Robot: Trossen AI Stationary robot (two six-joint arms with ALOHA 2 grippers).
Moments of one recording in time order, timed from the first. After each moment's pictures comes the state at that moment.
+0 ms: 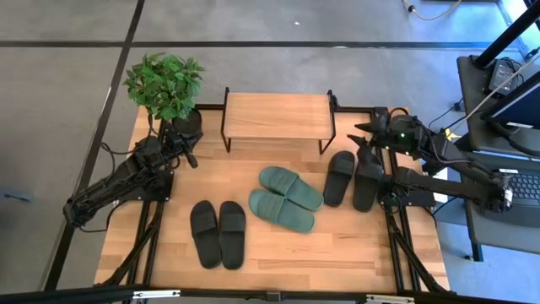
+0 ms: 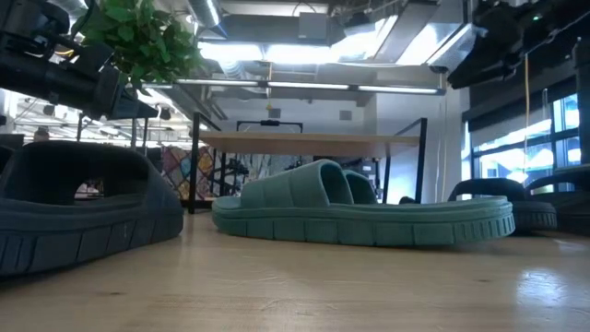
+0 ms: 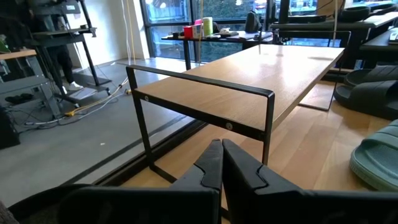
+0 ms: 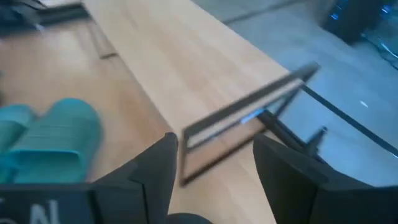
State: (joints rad) left arm 0.61 0.00 0.07 -0.17 -0.11 0.04; right arm -0.46 0.57 0.71 -0.64 0.15 0.02
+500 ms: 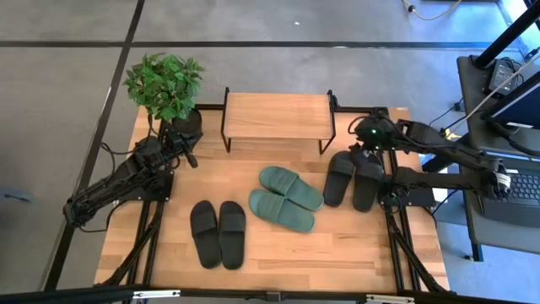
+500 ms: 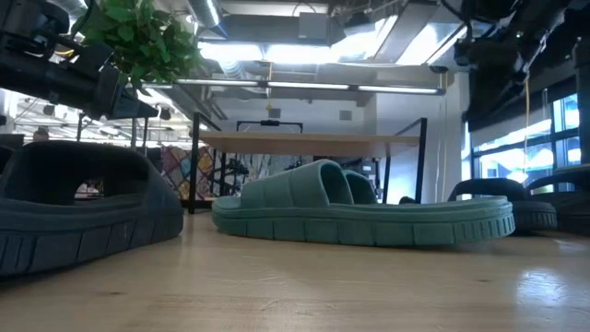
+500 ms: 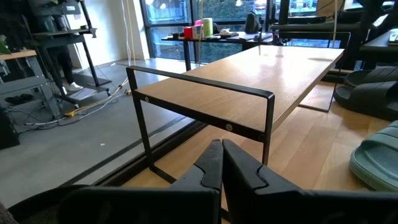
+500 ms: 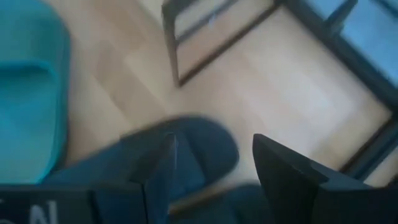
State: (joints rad) left arm 0.61 0.00 0.07 -0.17 -0.11 0.03; right arm -0.45 0.85 0.84 -1.01 0.14 0.21
